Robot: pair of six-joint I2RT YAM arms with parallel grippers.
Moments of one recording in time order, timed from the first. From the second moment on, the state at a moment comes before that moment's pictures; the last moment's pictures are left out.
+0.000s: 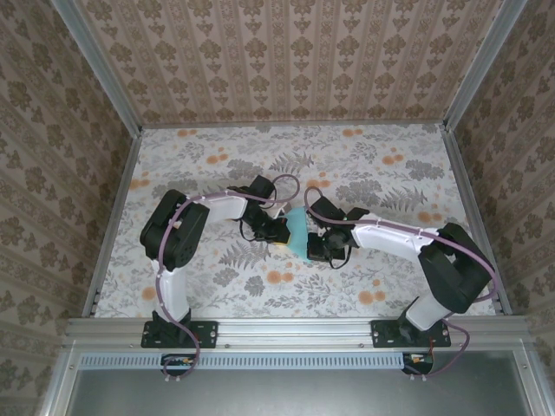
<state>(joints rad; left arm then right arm) -0.63 1.96 1.15 -0.53 0.66 -0.30 0.69 1.57 0.91 -0.58 -0.22 0.78</state>
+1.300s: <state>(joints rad) -0.70 1.81 1.07 -0.48 0.64 -0.33 0.69 1.73 0.96 -0.54 -0.24 0.76</state>
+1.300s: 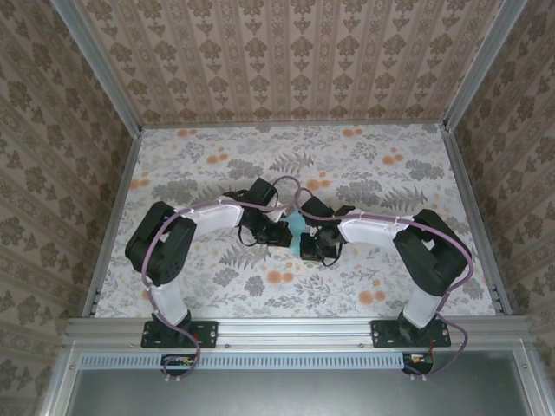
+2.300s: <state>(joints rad) -0.71 1.93 1.14 -0.53 0.58 -0.28 0.69 1.74 0.97 -0.56 -0.23 0.74</state>
